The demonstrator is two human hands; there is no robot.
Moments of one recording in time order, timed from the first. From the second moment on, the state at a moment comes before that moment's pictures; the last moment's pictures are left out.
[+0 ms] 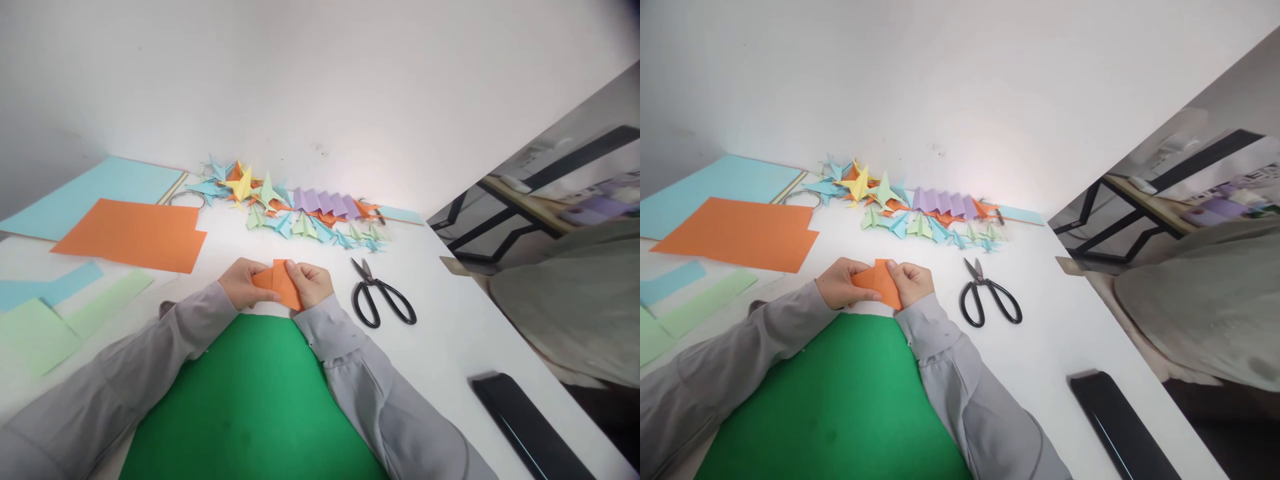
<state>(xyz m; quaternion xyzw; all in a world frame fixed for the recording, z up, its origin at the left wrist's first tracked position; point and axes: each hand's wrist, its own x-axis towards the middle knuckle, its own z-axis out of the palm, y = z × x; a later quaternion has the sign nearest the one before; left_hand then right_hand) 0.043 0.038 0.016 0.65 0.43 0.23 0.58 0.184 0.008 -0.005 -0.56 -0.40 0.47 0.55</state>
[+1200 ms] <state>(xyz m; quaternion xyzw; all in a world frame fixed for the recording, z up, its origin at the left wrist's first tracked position) 0.042 0.046 0.008 0.53 0.39 0.39 0.64 0.183 0.006 -0.008 -0.56 -0.48 0.40 0.55</state>
